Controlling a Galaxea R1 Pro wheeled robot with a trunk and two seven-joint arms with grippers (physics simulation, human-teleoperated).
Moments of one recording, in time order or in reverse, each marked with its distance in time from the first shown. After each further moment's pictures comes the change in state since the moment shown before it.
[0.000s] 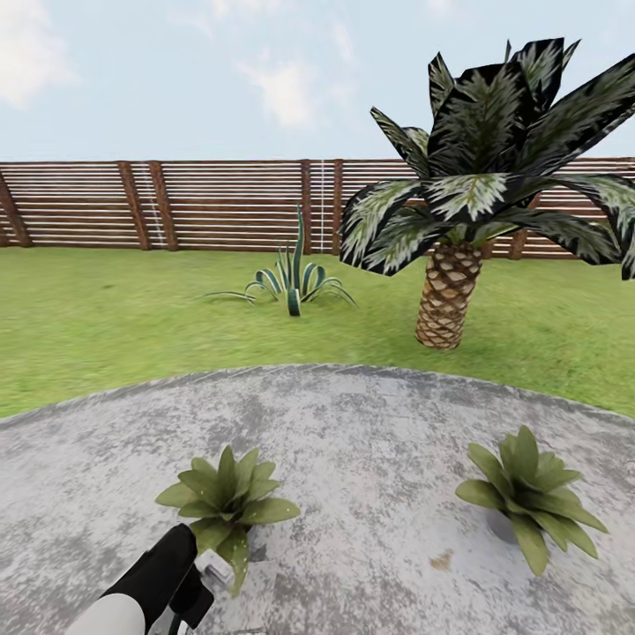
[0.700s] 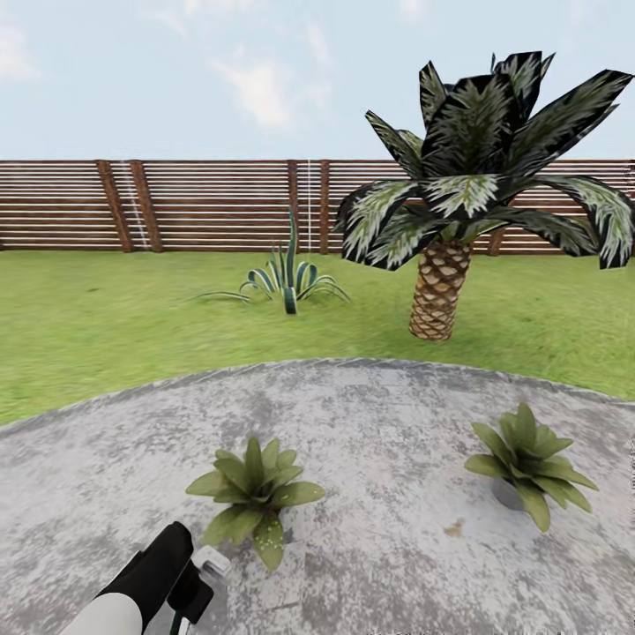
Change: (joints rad) left arm 0.000 0.004 0.050 -0.012 0.026 0.000 0.003; right arm 0.000 0.000 0.000 0.000 0.000 0.000 0.000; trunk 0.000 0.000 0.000
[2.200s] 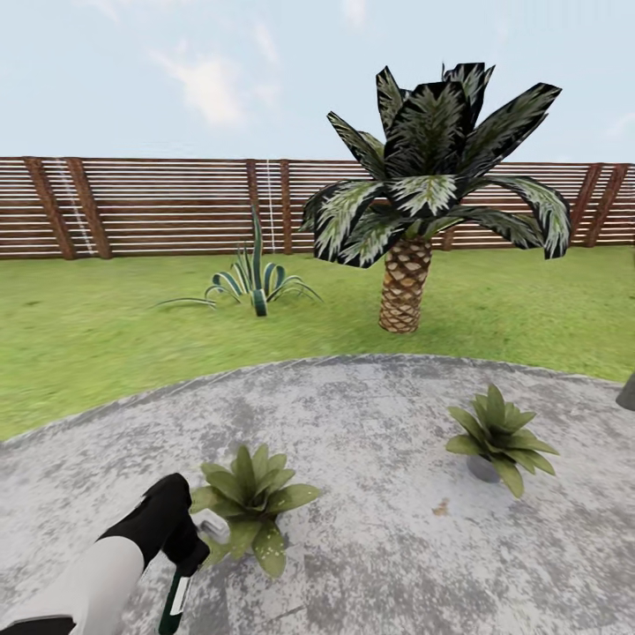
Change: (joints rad) left arm -0.151 0.042 -0.034 0.005 -0.212 0.054 -0.334; right arm 0.000 -0.001 -0.002 0.000 0.000 -0.002 -0.001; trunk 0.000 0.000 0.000
